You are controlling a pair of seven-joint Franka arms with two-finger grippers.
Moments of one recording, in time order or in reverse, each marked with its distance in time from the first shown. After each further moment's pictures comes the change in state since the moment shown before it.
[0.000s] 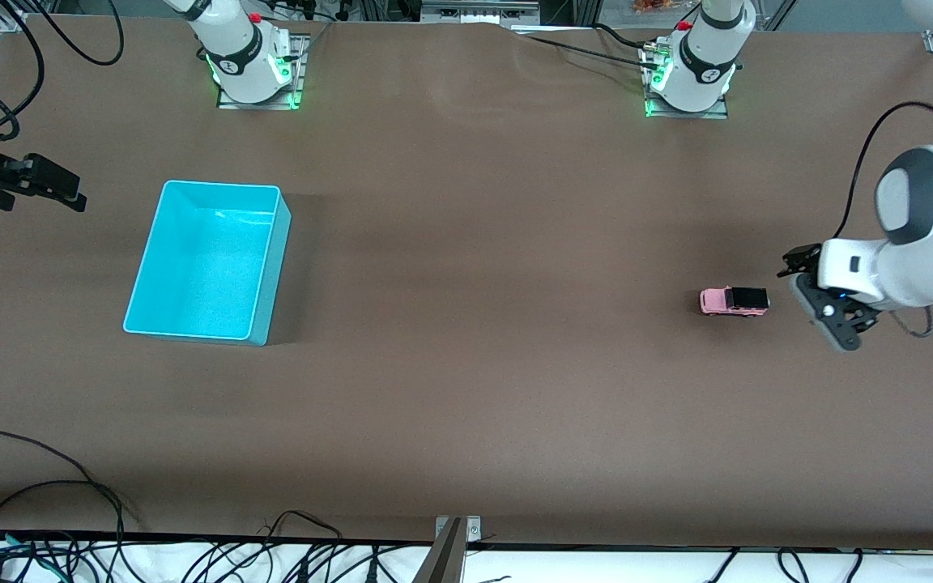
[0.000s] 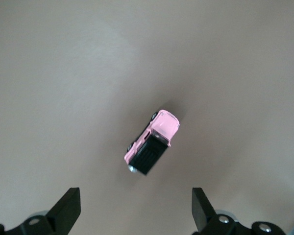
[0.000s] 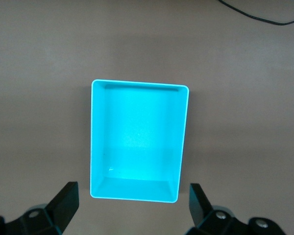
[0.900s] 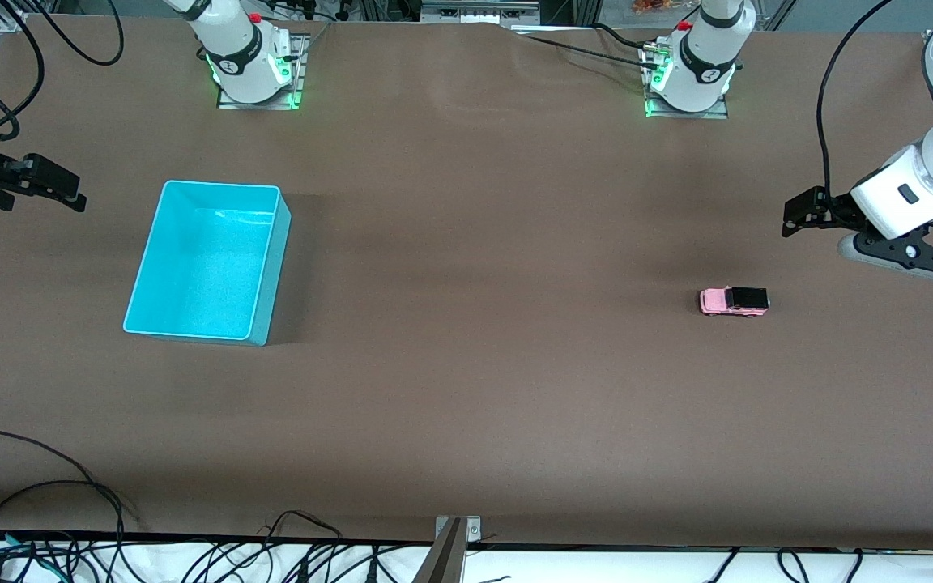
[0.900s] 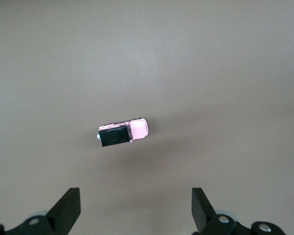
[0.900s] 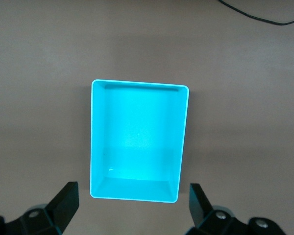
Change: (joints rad) left arm -0.087 -0.286 0.006 0.041 -0.034 -0.227 -0.818; right arm 0.000 0.000 0.000 0.000 0.000 0.000 0.000
